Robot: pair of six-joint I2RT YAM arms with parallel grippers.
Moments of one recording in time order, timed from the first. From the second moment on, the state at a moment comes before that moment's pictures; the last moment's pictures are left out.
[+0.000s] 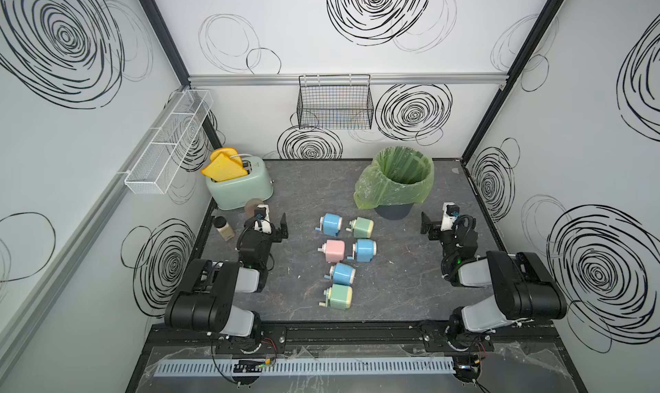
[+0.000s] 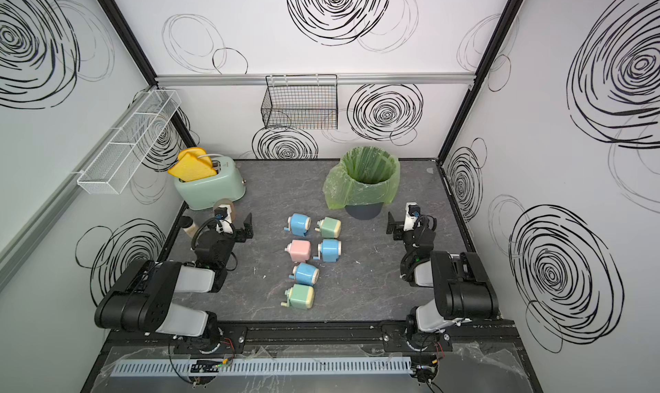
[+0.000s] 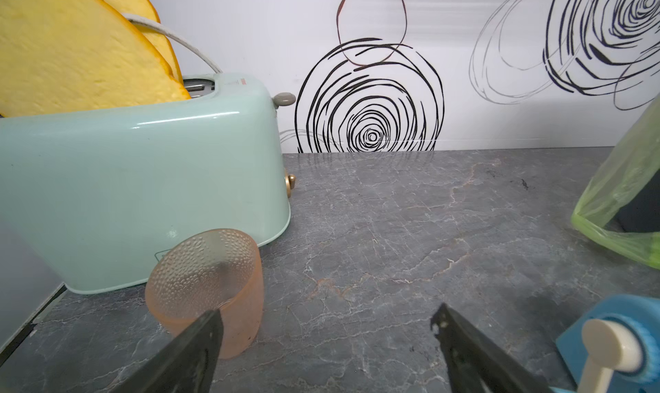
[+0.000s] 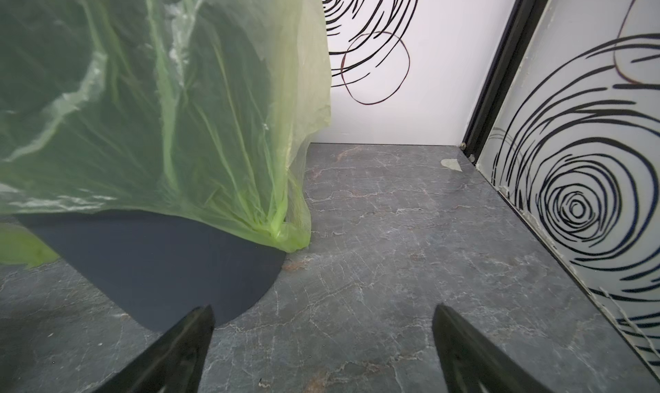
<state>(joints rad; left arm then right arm) -0.04 1.47 0.20 1.13 -0.03 -0.01 -0.02 1.51 0.22 1.14 -0.09 0.01</state>
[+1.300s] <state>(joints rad) -0.39 1.35 0.52 0.63 -0.48 0.03 -0.02 1.51 0.22 1.14 -0.09 0.01</state>
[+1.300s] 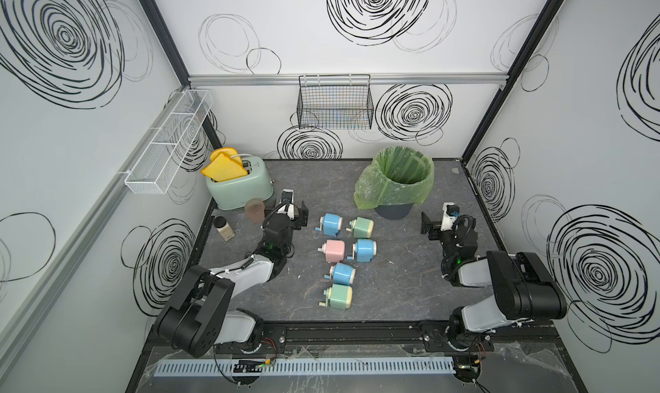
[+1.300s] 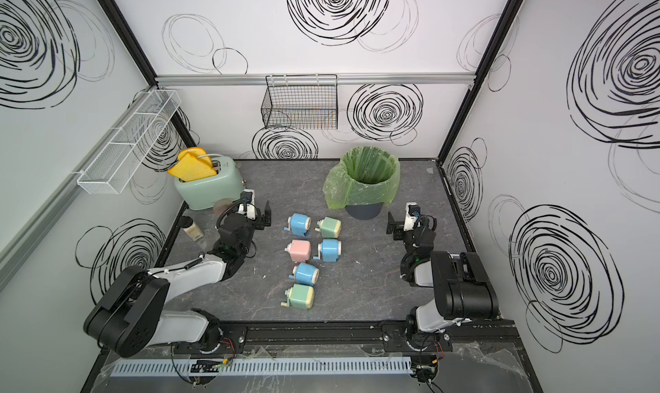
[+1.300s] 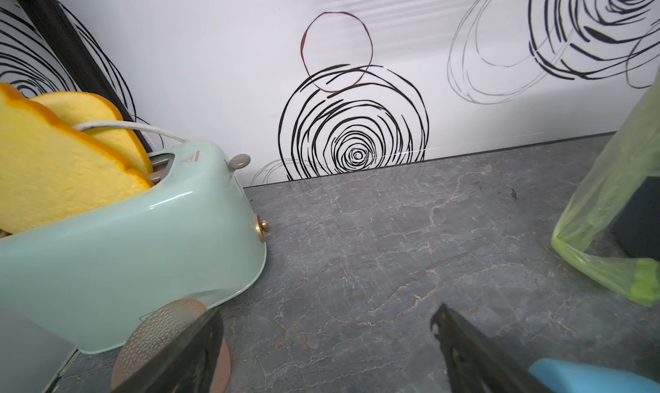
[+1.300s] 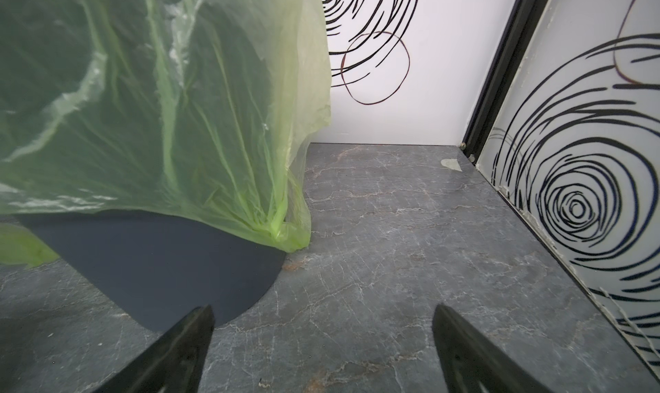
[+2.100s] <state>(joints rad) -0.73 1.04 0.73 -0.19 -0.55 -0.47 0.00 1.38 0.30 0.87 -0.02 0.03</state>
